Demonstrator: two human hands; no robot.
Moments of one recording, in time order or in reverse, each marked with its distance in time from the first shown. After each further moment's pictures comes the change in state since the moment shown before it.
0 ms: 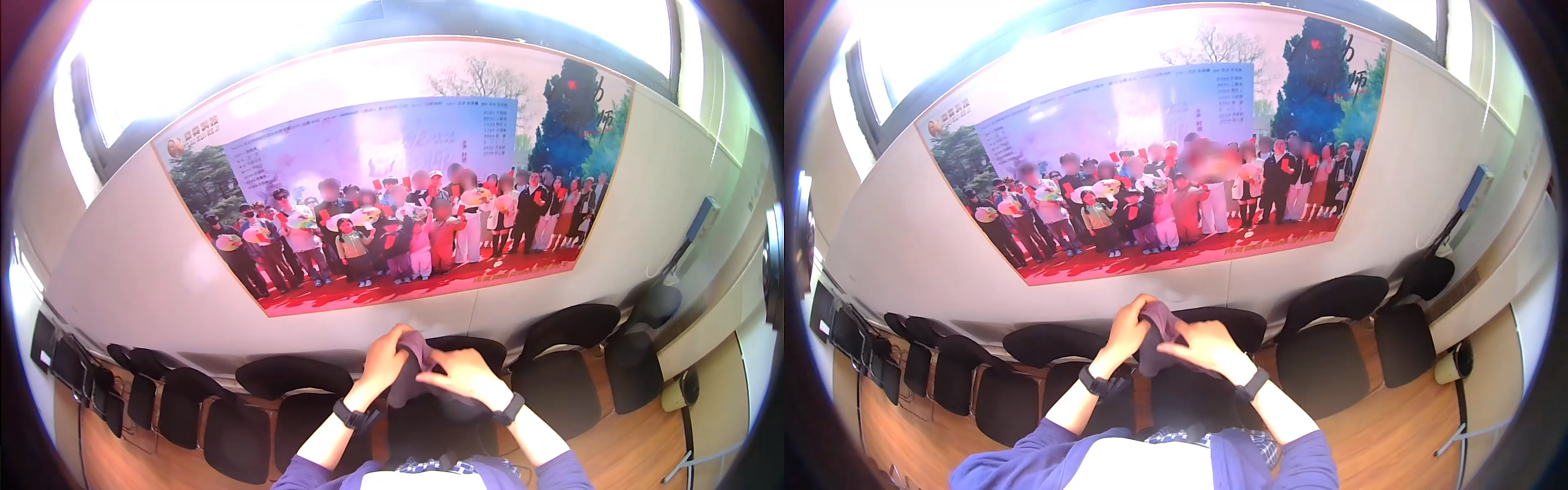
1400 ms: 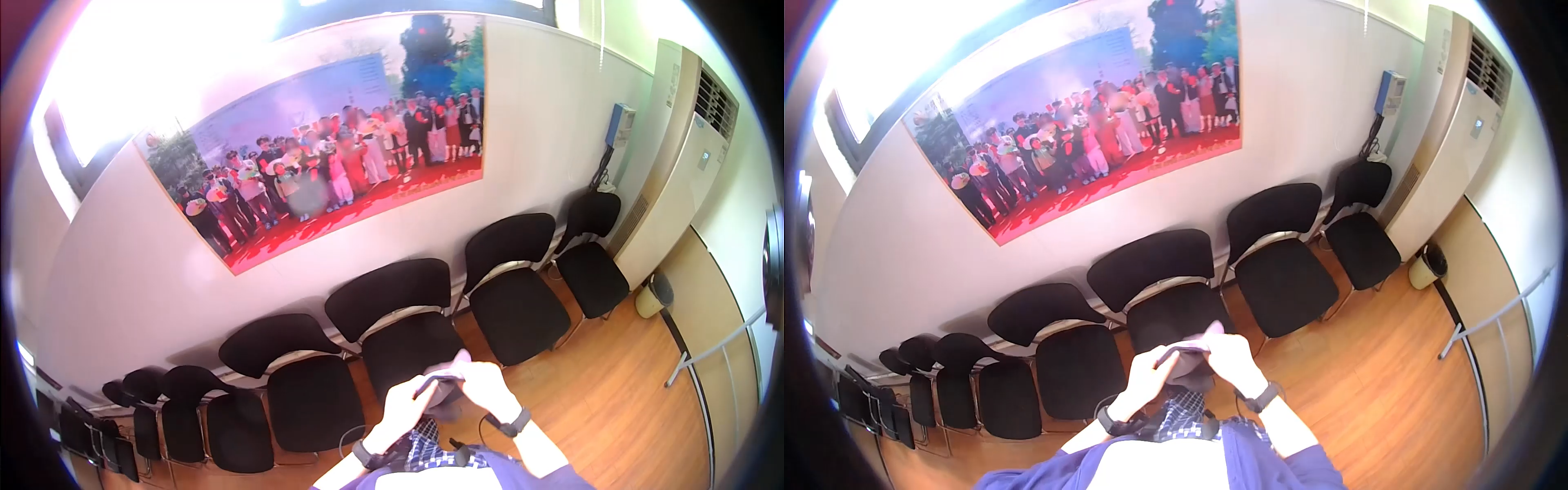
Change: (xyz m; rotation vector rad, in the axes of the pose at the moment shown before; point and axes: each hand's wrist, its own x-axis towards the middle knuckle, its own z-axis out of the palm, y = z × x) left_hand -0.279 0.113 0.085 -0.275 -0.256 -0.061; right_hand -0.298 -0.064 0.102 -0.067 0.443 0.230
